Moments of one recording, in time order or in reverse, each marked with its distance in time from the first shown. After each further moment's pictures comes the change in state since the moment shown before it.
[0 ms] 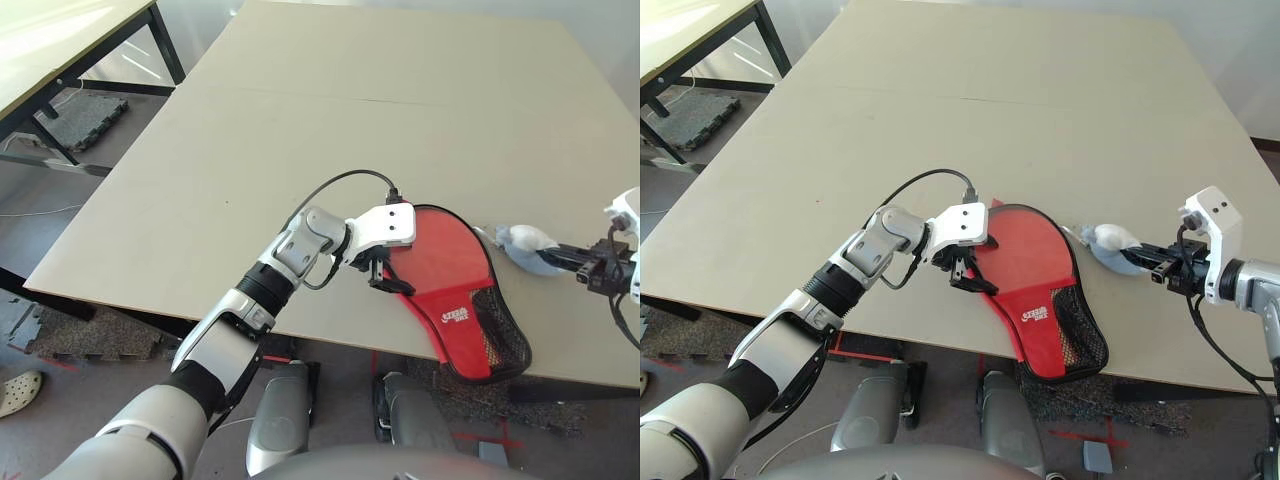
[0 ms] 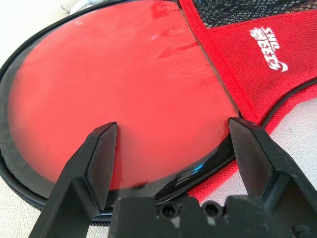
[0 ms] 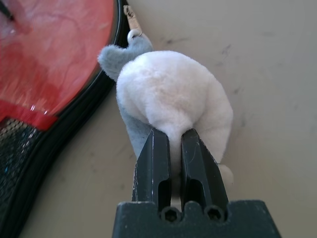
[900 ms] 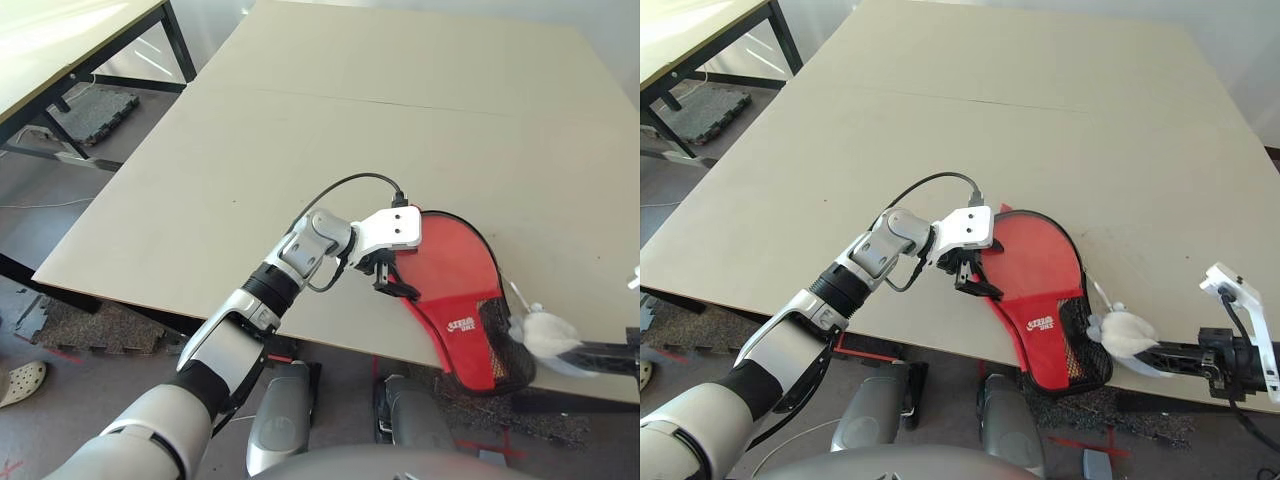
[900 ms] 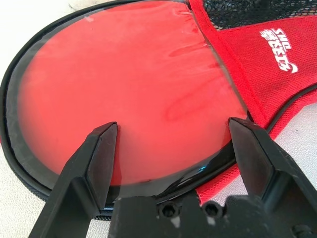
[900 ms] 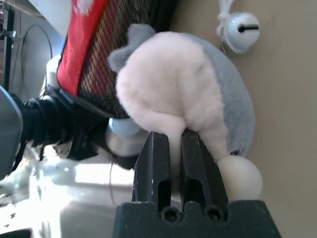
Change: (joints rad) left arm -0.007 -0.030 -0.001 0.036 -0.001 -0.018 -0.002; right arm 0.500 -0.216 -0.039 -0.190 0.216 0.255 0.284
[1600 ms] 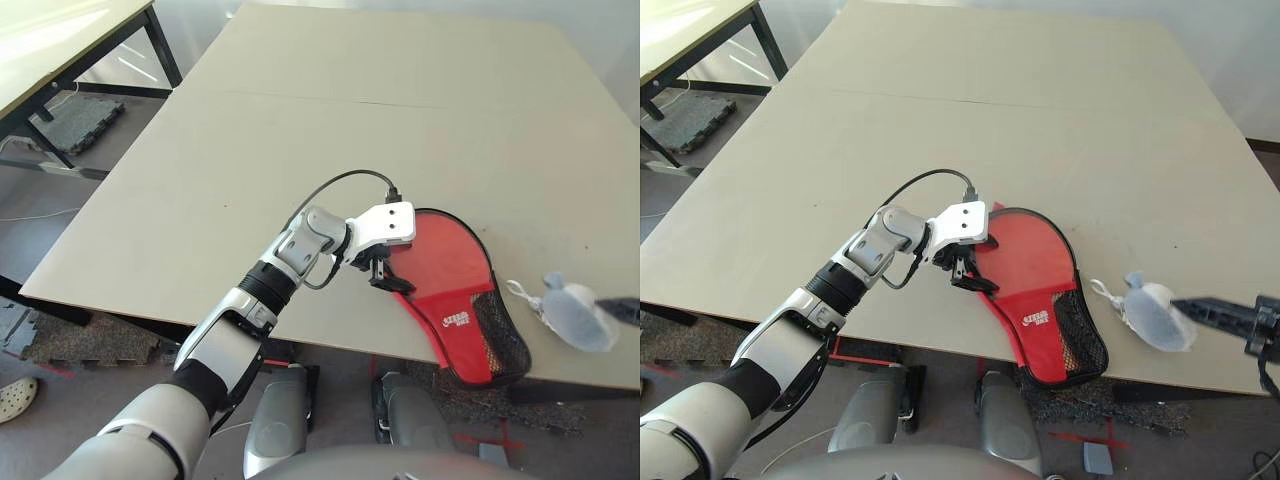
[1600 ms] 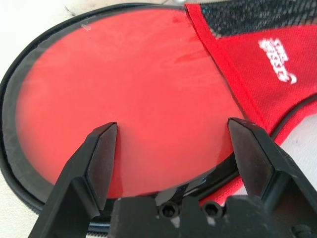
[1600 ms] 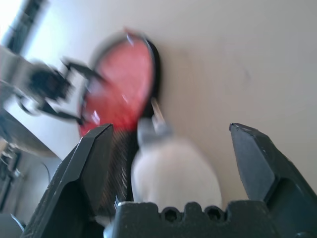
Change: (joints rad) left arm 0.010 0.023 0.045 -0.038 -0.025 0.078 0.004; right arm -0.408 0.077 -0.249 0.265 0.141 0.151 -0.094
